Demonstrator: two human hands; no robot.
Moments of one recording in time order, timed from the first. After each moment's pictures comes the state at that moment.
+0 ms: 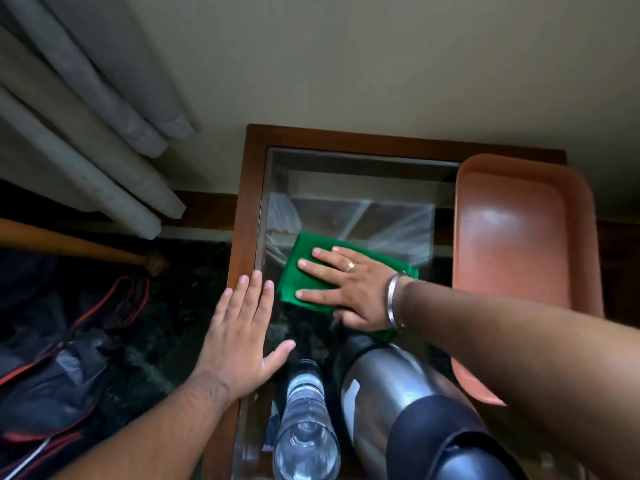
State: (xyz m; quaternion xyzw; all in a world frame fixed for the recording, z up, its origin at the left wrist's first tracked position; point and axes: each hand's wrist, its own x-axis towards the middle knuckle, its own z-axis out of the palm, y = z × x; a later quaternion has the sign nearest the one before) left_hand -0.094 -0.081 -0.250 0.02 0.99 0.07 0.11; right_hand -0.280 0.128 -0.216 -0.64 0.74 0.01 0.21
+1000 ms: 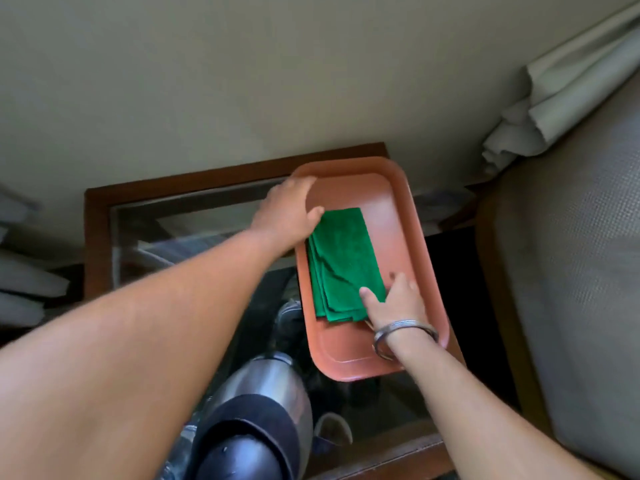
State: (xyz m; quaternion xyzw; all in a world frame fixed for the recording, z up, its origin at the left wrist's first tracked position) left_hand -0.377 0.165 -0.159 0.07 0.95 0.28 0.13; right_hand -0.240 0.348 -0.159 0.28 0.90 -0.27 0.18
